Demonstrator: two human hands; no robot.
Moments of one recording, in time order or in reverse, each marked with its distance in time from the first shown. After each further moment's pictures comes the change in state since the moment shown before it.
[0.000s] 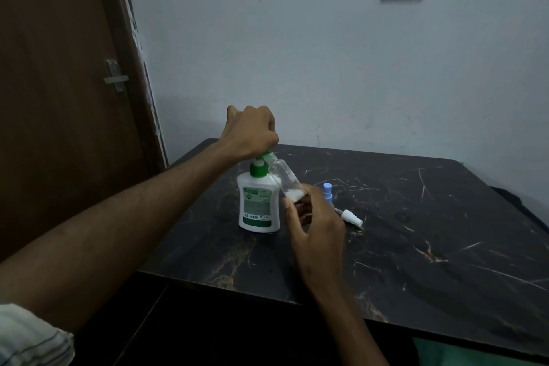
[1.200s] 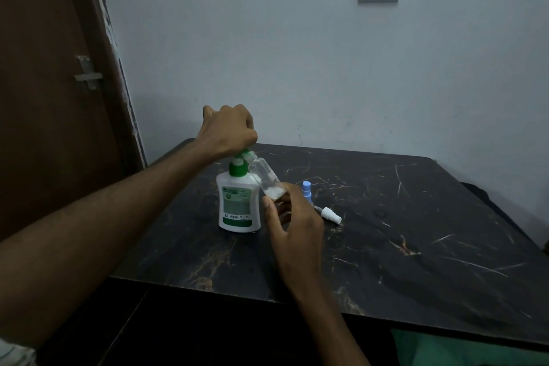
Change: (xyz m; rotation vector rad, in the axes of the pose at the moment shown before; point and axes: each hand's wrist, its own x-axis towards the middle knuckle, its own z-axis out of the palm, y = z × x) left_hand 0.005 -0.006 0.003 -0.021 0.022 -0.002; right_hand 0.000 -0.002 -0.002 0.004 -0.014 0.023
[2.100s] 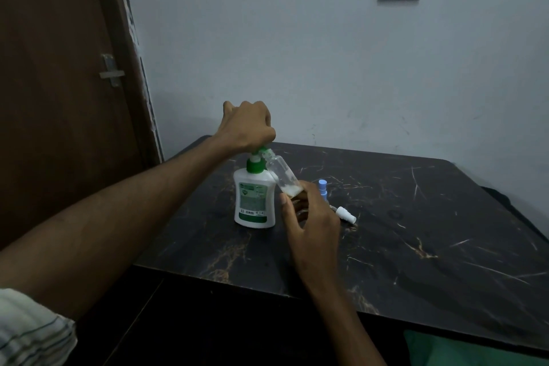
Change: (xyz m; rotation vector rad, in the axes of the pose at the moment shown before) left_hand 0.001 0.004 -0.004 -0.004 -0.022 -0.011; right_hand 0.000 0.001 -0.001 -0.010 0.021 -0.030
